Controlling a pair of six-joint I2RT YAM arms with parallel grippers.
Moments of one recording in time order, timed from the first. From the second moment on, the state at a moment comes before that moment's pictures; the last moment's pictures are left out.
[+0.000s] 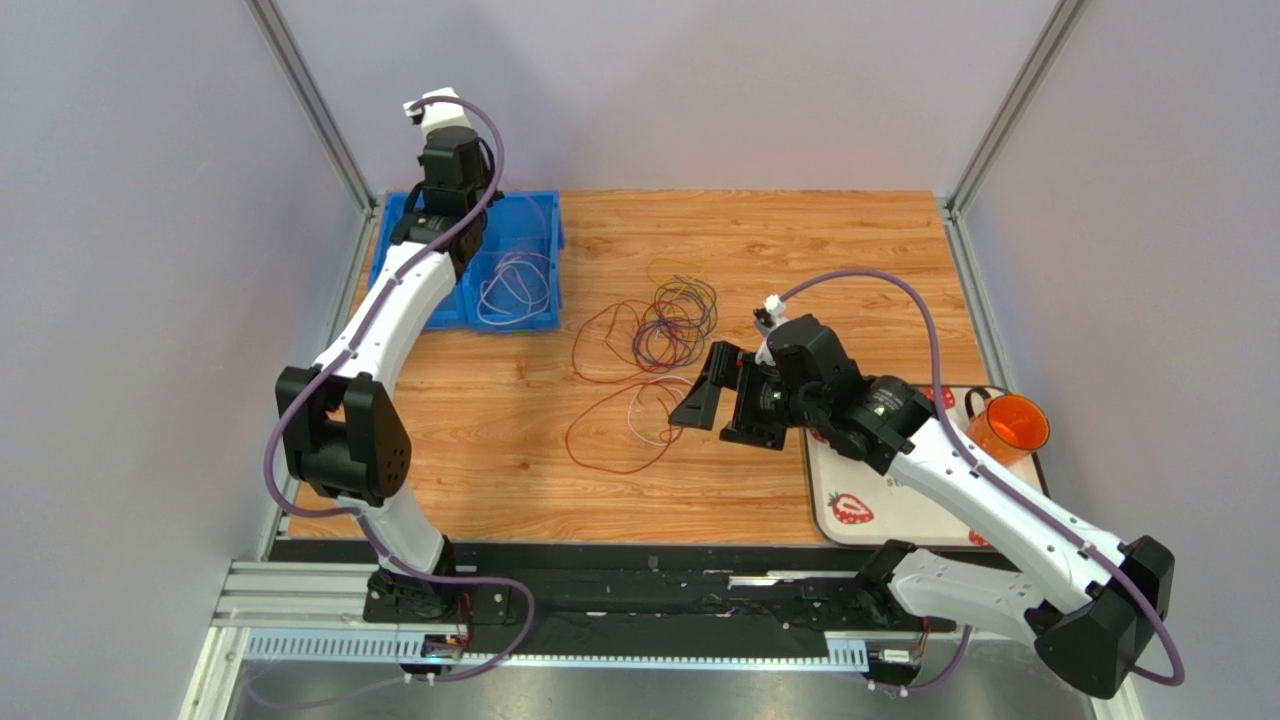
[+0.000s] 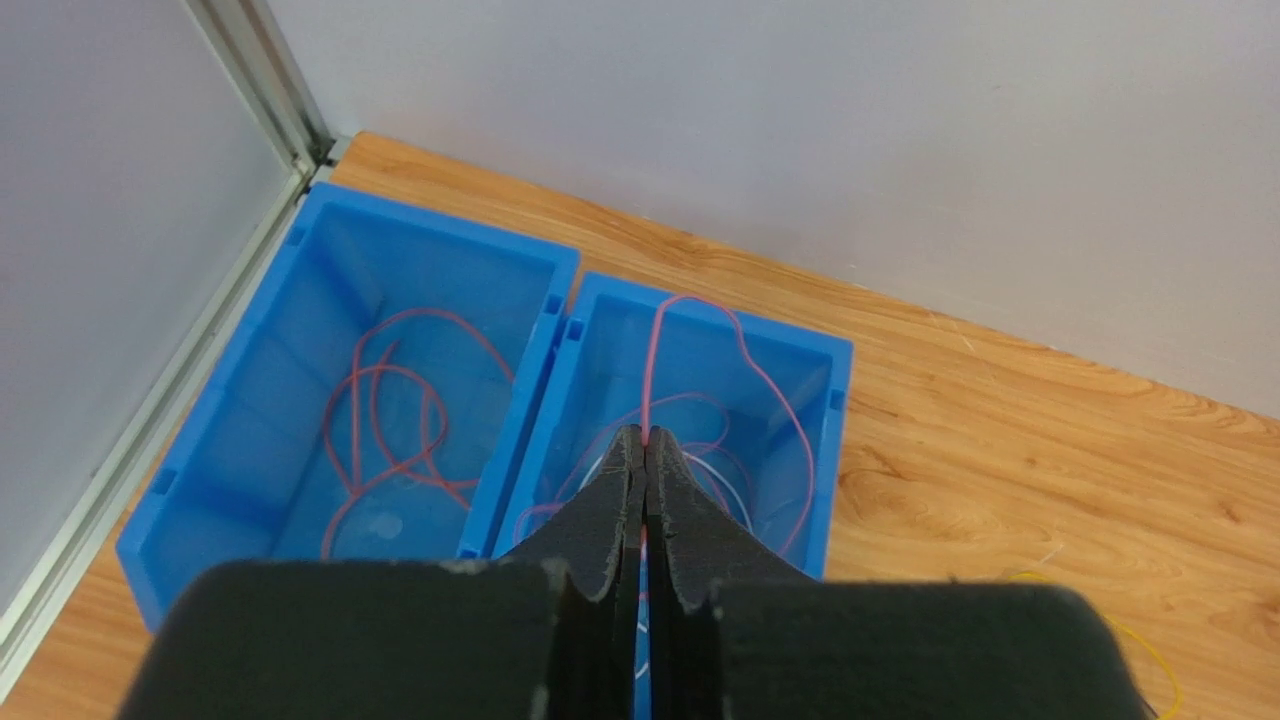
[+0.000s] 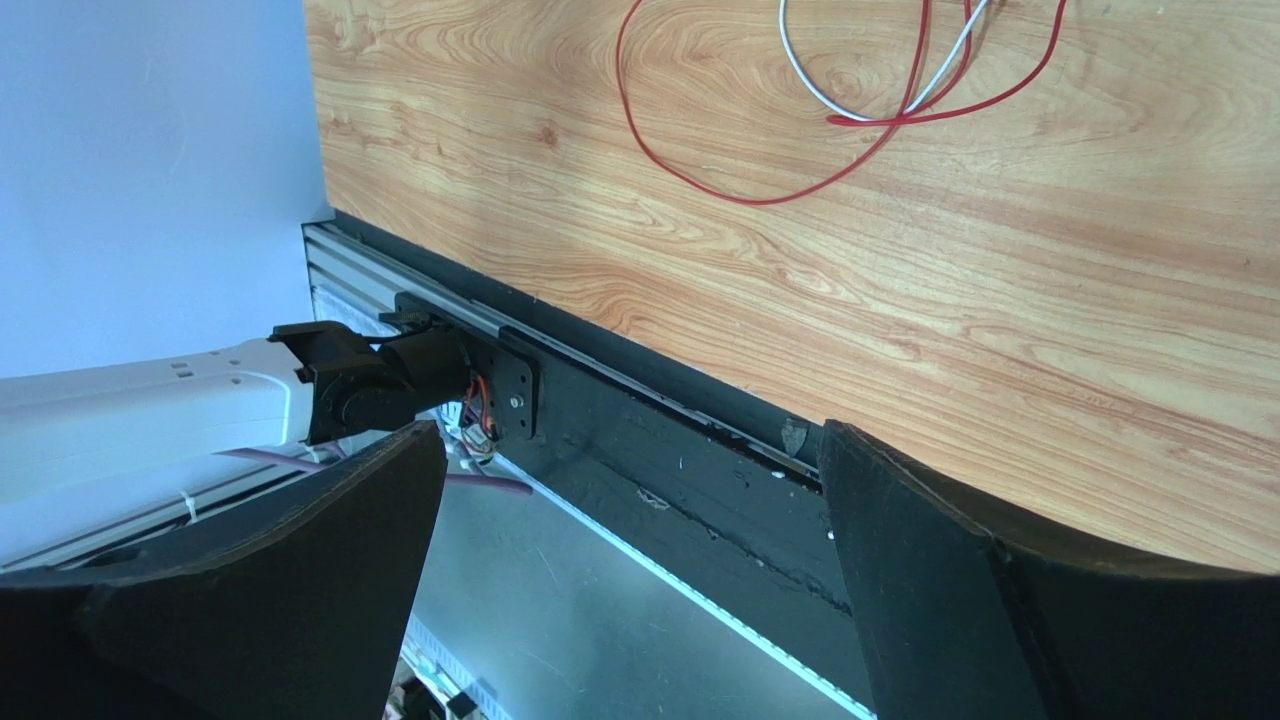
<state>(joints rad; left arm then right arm) -0.19 1.70 1.59 -0.16 -0.40 -0.26 0.75 1.05 0.97 -0.63 -0.19 0.92</state>
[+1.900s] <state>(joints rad) -0.26 1.50 1.61 -0.80 -0.16 -0.45 0.75 0.89 0.93 -0.70 -0.19 0.92</state>
